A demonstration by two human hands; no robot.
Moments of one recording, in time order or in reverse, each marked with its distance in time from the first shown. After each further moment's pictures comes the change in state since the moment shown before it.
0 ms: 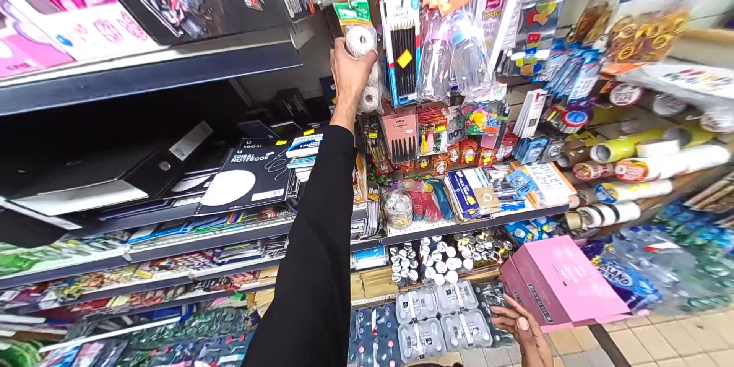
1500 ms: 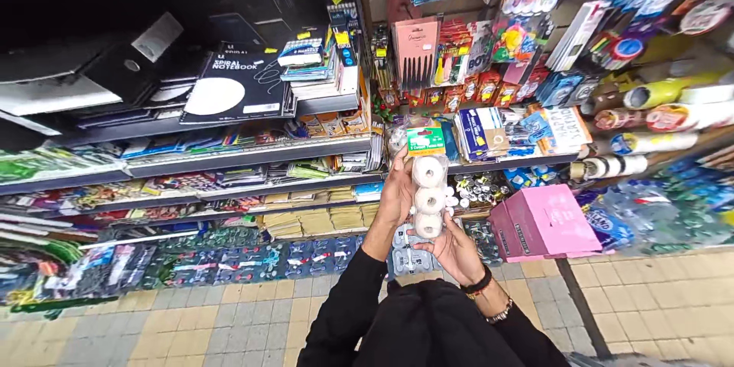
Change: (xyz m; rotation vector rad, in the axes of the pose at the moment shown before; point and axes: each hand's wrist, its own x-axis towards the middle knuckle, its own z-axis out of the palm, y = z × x) left_hand -0.424 -0.070 -0.065 -1.255 -0.545 -0.424; right_hand 0.018 0.016 0.115 0.882 -0.695 0.469
